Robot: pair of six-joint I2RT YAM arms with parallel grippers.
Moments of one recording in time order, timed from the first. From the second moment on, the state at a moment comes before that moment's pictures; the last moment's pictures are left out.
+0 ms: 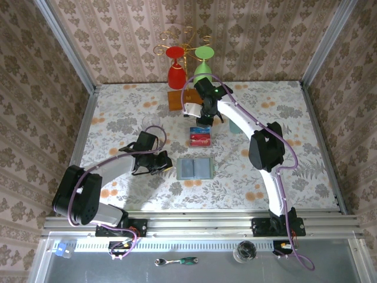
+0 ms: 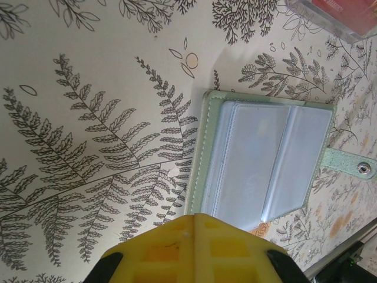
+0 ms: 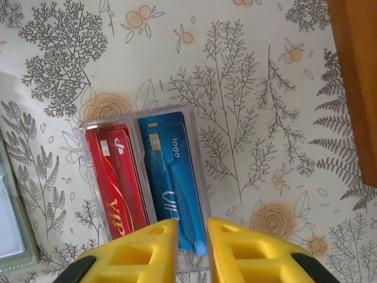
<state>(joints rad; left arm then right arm) -0.47 1.41 0.67 -0.34 0.48 -0.74 0.49 2.22 2.10 -1.08 -0.11 -0.86</state>
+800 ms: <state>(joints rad) -0.55 1.50 0.70 -0.28 0.49 -0.74 0.55 1.74 1.41 -0.67 -0.25 -0.32</state>
